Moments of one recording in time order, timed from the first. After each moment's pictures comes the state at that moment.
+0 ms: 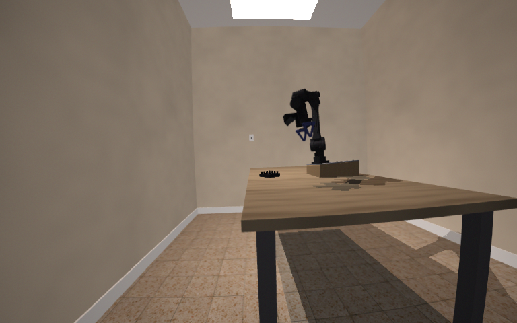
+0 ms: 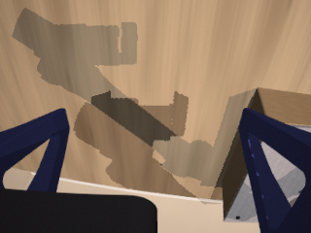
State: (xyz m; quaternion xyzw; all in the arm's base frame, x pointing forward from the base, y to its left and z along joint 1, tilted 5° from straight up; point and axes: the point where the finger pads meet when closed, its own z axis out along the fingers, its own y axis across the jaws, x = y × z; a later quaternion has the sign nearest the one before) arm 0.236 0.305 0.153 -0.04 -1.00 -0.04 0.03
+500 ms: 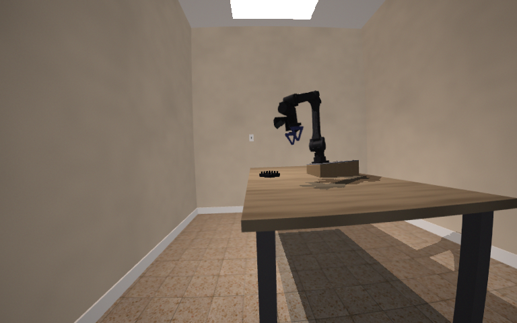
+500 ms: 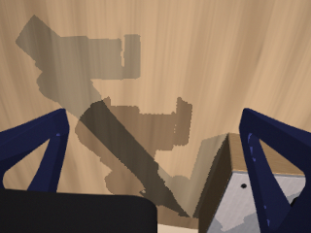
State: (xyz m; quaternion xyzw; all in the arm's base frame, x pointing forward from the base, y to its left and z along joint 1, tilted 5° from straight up) arm 0.292 0.266 0.141 -0.02 -1.00 -0.04 0.00
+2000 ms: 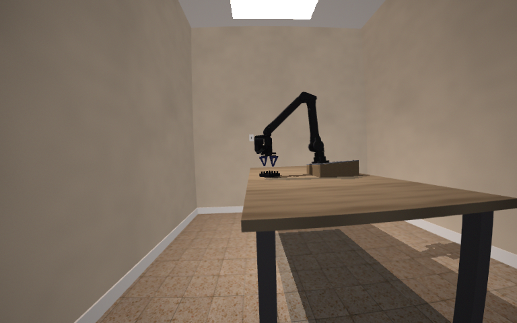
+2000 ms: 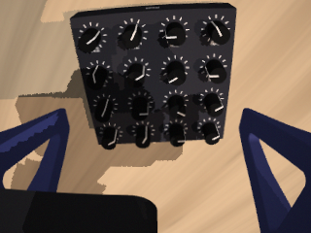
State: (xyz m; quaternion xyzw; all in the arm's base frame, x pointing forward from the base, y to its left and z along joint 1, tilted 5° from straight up) arm 0.394 -0.021 0.020 0.24 -0.97 0.04 -0.02
